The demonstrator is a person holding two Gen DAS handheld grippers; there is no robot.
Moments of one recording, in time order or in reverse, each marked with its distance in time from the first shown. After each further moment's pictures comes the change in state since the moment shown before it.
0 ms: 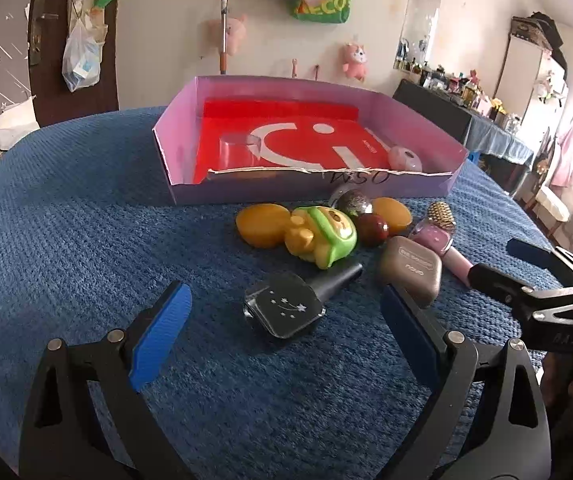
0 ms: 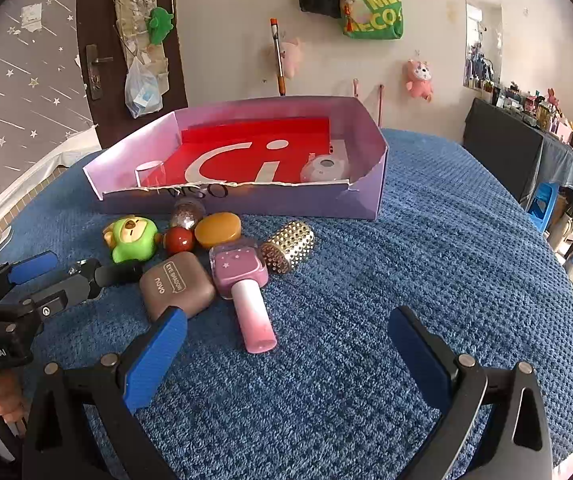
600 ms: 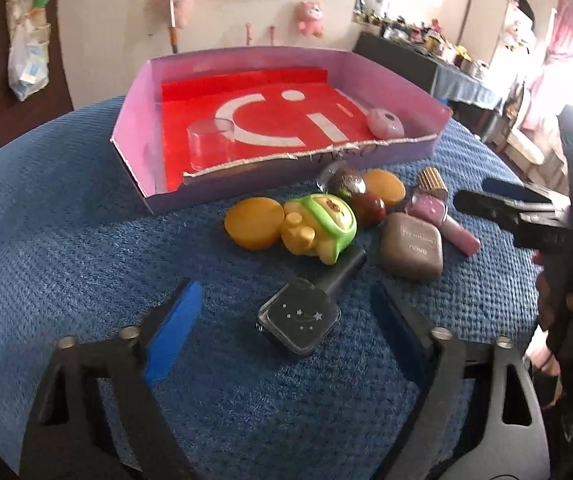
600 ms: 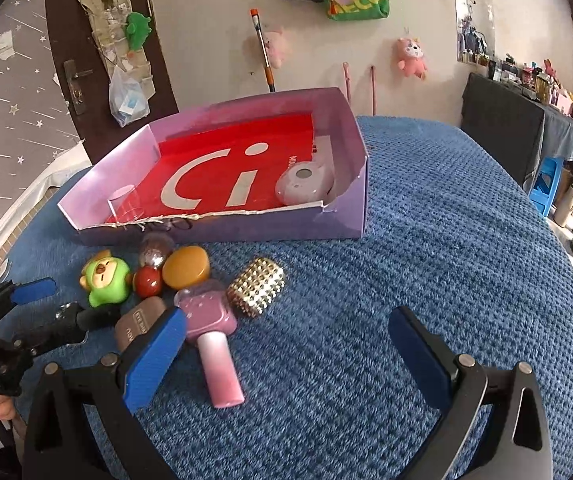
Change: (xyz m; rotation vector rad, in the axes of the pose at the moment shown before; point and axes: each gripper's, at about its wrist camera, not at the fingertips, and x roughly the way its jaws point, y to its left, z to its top) left arm 0.015 0.012 0.028 0.156 0.164 -0.124; right arm 0.025 -0.028 0.034 0.082 0.052 0.028
